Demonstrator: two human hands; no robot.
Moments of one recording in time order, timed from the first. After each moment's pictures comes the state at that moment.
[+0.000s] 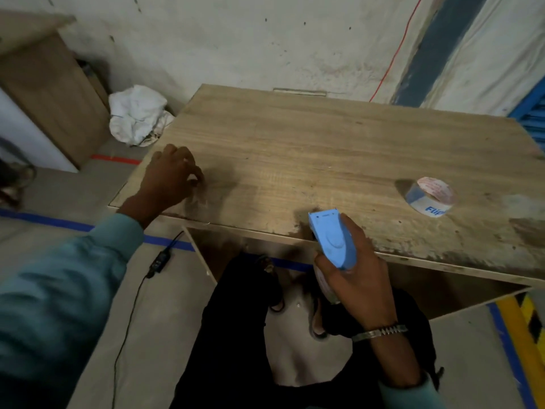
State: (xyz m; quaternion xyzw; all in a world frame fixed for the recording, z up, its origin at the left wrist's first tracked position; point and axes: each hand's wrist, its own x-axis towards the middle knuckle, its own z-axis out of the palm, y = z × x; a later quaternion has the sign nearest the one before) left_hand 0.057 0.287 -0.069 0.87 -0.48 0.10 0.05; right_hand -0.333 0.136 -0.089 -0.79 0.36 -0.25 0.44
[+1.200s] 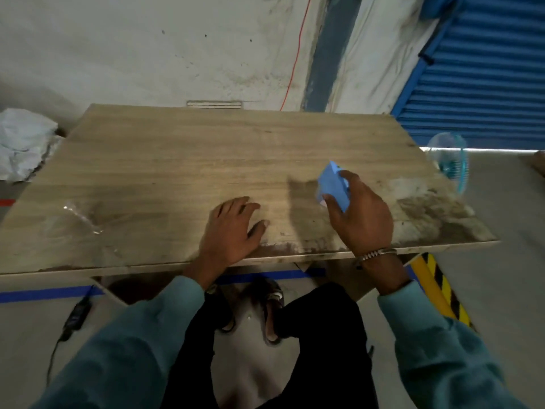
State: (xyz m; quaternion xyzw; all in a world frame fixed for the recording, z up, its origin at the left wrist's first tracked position) left_hand -0.147 0.105 -0.139 0.79 -0.57 0.02 0.22; right_hand -0.374 -0.017 -0.042 -0.83 0.46 -0.31 0.07
